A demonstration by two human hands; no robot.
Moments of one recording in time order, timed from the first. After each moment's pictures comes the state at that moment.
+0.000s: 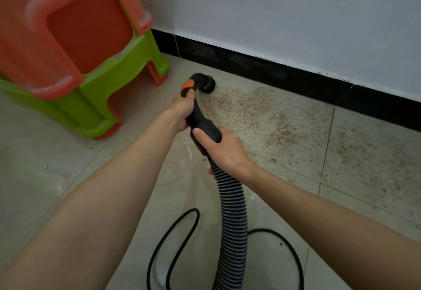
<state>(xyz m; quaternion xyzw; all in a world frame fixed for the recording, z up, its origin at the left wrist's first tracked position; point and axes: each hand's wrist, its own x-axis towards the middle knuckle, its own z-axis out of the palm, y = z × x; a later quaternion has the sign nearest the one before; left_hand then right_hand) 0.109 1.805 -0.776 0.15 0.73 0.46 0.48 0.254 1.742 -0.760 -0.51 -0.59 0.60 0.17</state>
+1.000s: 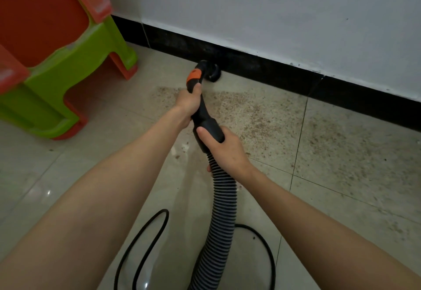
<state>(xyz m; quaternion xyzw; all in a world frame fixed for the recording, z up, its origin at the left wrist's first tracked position) 0.177 1.839 -0.794 0.24 0.74 0.43 0.46 0.308 1.762 -0.789 -0.53 -0.54 0.61 0.23</state>
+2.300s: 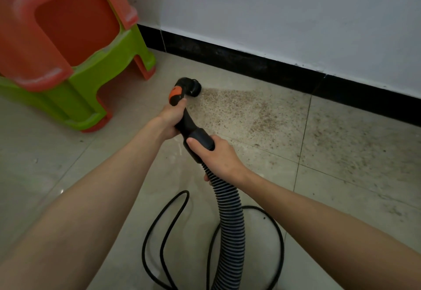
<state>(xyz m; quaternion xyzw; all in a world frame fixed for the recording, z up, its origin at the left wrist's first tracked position) 0.132 1.756 -0.774 0.14 0.71 0.44 0.54 0.286 1.700 -0.760 -0.51 -0.59 0.61 0.15</state>
